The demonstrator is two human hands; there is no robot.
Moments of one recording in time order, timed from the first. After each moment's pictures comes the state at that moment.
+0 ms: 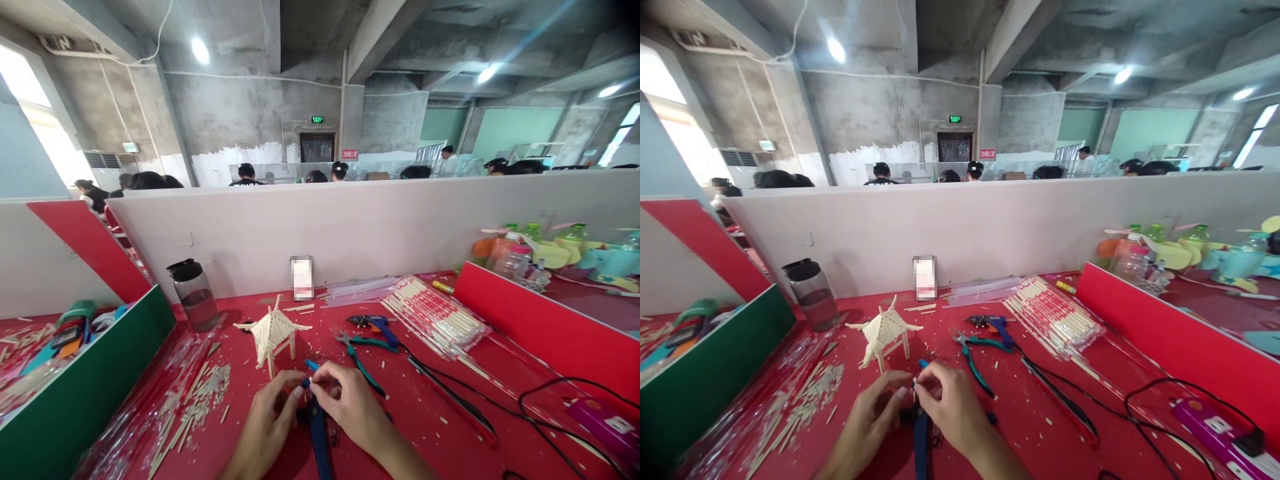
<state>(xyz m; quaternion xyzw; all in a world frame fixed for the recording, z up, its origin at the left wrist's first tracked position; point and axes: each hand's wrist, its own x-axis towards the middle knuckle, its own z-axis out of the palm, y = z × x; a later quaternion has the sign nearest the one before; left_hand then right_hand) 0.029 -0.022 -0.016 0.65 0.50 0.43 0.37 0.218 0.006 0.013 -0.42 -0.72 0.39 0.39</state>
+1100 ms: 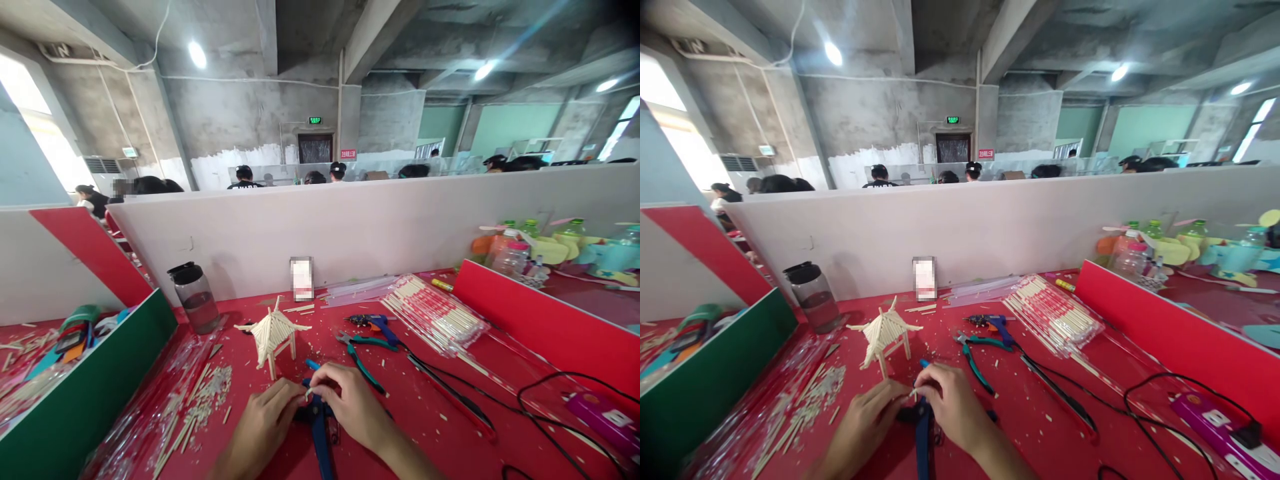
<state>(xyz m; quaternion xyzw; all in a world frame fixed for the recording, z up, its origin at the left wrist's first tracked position) 0.012 -0.019 -0.015 0.83 0.42 0.37 0.08 0.221 0.011 0.011 -0.37 -0.75 0.36 0.40</state>
